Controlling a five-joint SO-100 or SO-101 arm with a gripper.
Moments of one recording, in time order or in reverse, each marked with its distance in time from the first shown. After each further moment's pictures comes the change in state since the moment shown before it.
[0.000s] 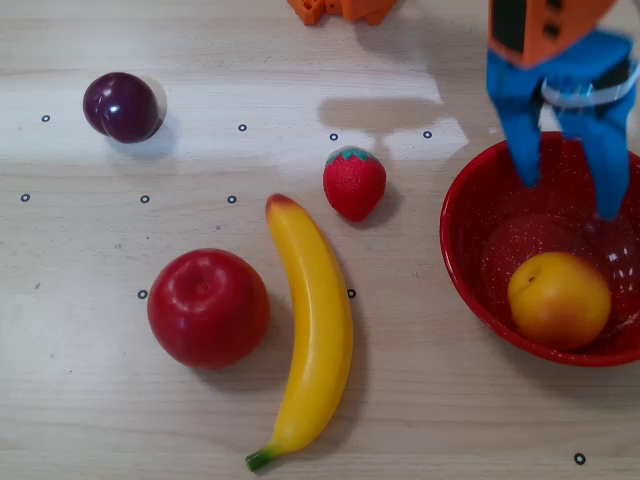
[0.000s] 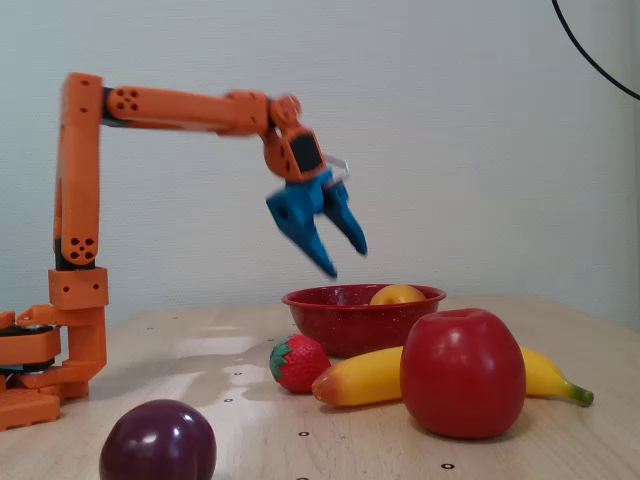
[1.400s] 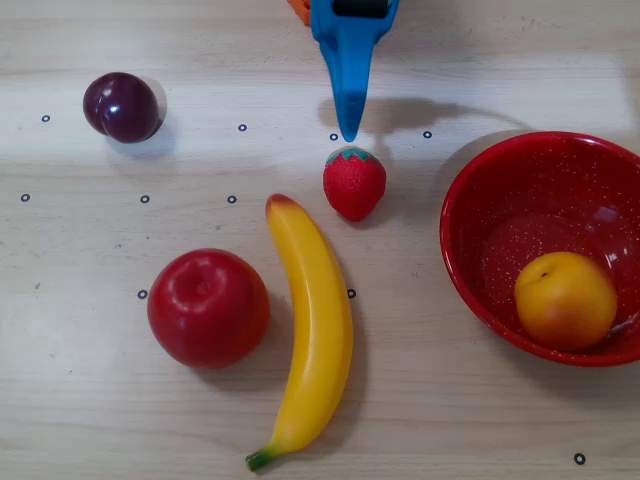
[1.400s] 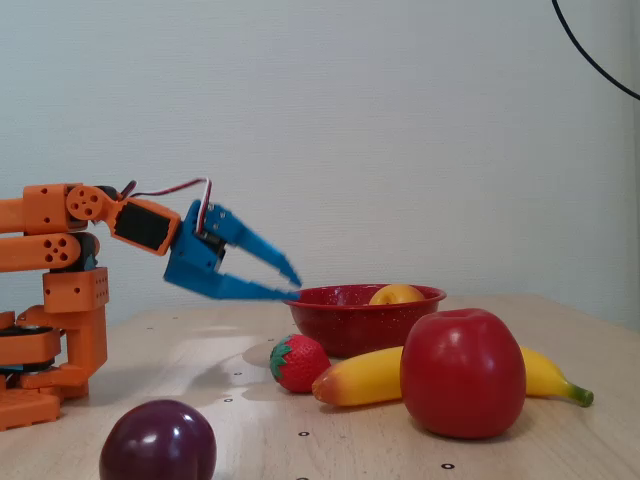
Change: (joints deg) arm -25.2 94.2 98.2 -37.5 -8.0
